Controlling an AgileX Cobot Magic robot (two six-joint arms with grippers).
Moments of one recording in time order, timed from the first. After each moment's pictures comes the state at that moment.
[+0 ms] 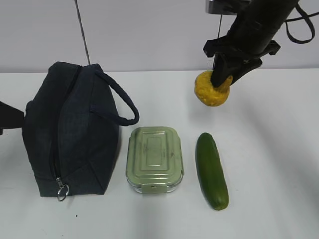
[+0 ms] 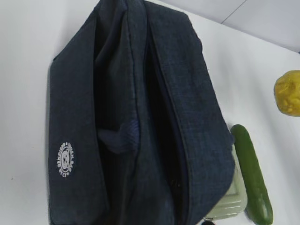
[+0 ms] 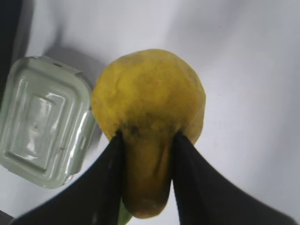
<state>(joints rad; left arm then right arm) 0.02 1.07 -0.68 -0.78 0.79 0.50 0.22 1.93 -1.77 0.26 1.23 -0.18</state>
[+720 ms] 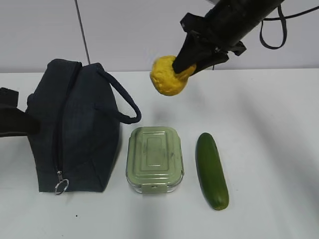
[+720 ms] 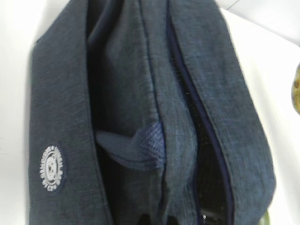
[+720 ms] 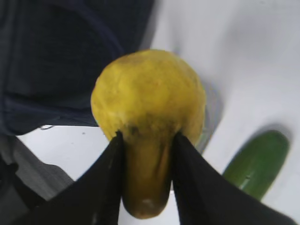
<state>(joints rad) 0.01 1.25 -0.70 -0.94 0.74 0.67 0.22 1.93 -1.78 0.69 1.23 -0.37</state>
